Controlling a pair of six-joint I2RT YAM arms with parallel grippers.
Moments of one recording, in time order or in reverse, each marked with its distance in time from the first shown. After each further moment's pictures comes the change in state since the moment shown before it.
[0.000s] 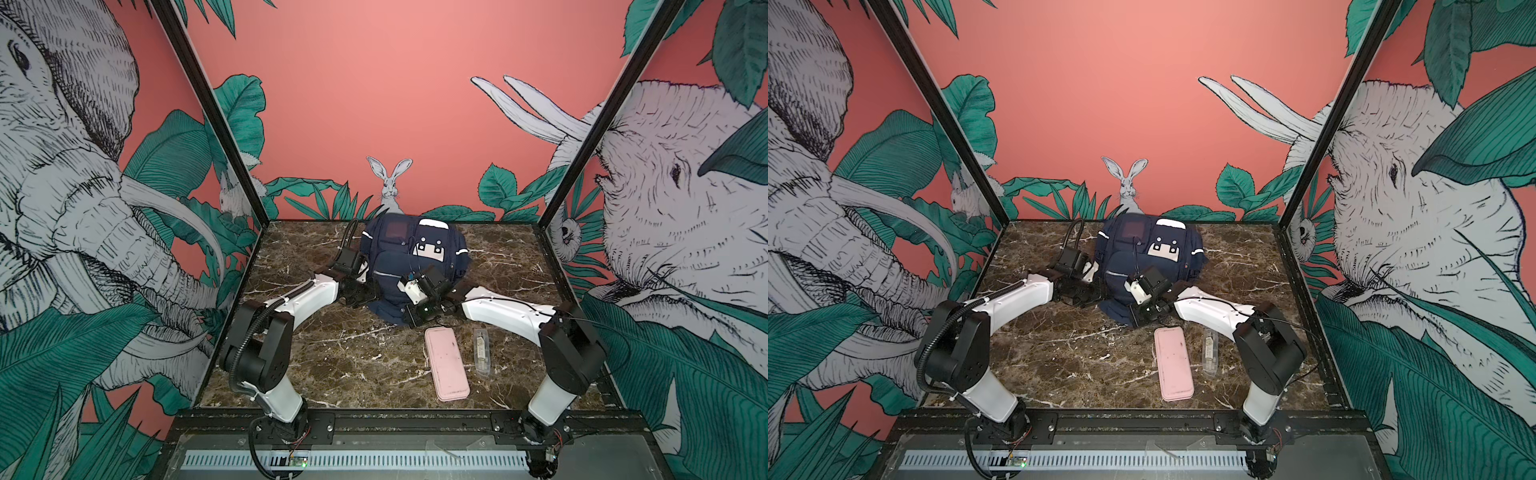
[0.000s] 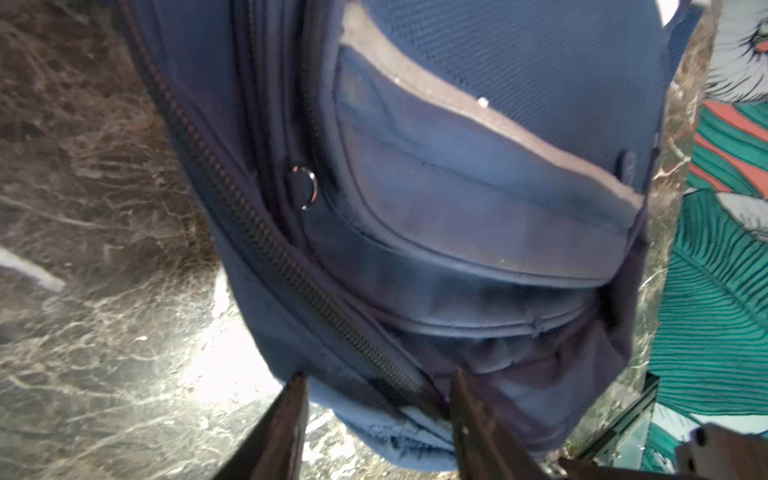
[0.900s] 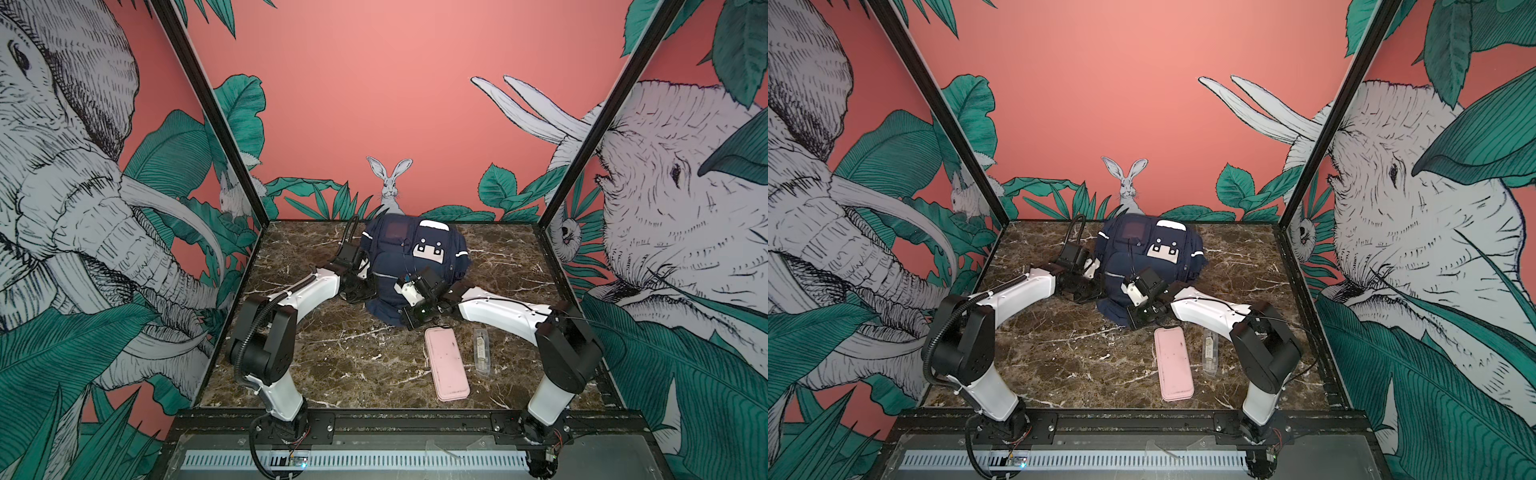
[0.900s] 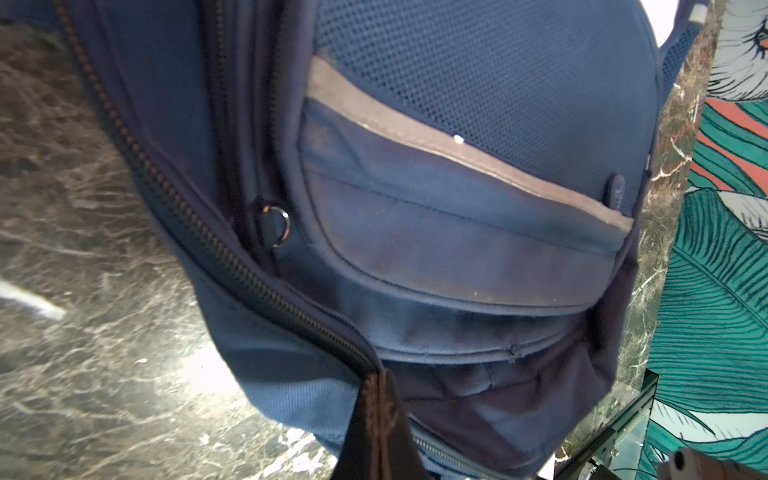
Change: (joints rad) left arm 0.036 0.050 0.071 -0.056 -0.003 0.039; right arm 0.021 0.018 0.016 -0.011 0.017 -0.029
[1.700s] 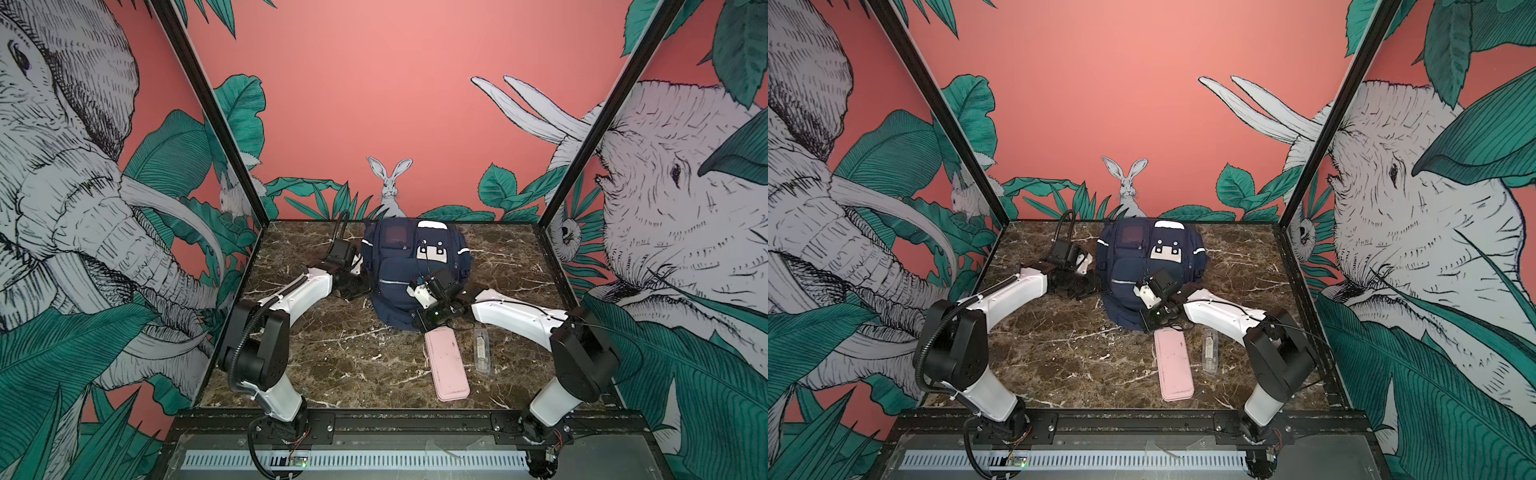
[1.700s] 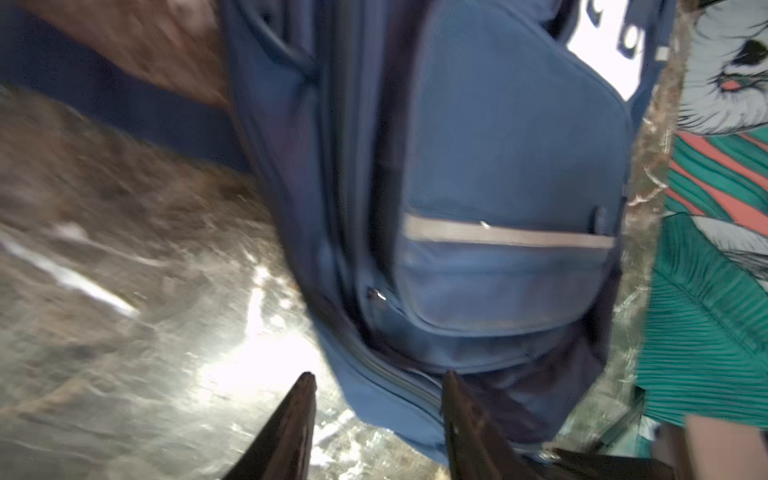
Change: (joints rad) left arm 0.003 -0.063 -0.019 0.002 0.028 -0.013; right arm -0.051 -0.075 -0.072 -0.052 -0.033 -0.027
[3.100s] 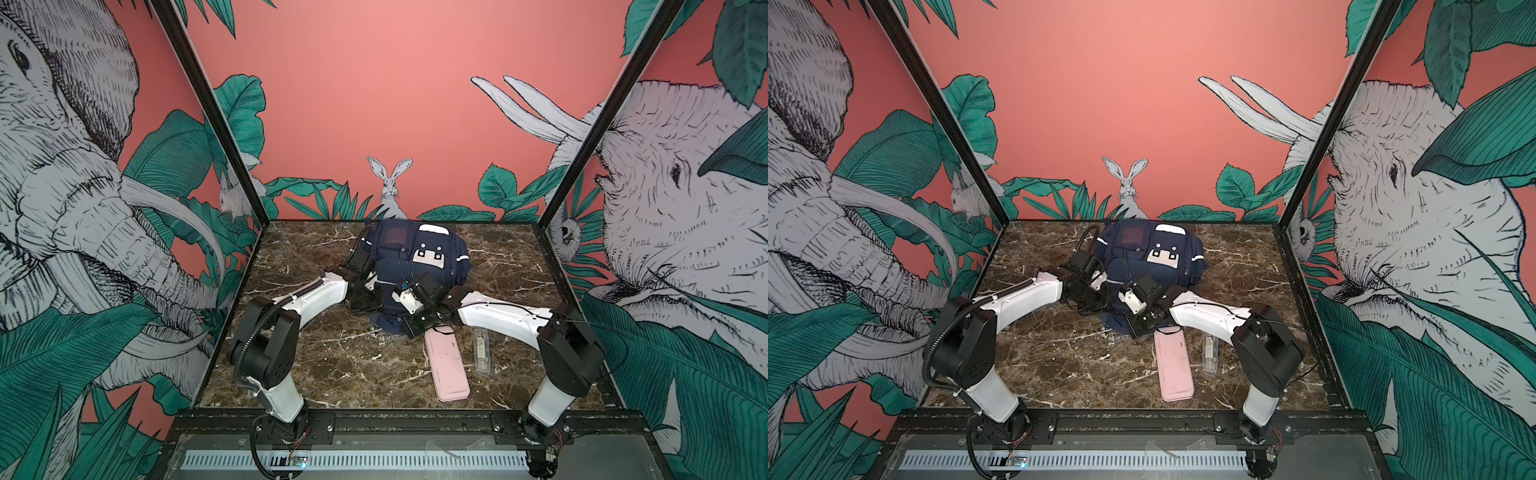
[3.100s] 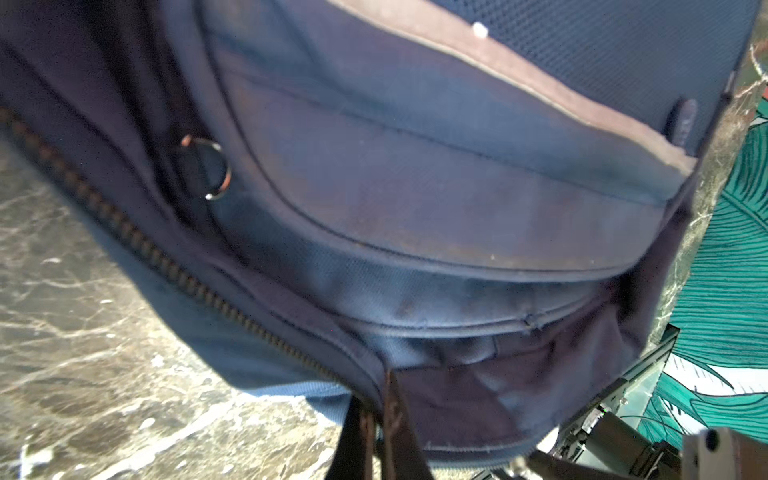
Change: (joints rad) left arm -0.090 0.051 0.005 -0.130 -0.026 -0.005; right arm 0.088 0.046 0.028 0.024 0.037 -0.006
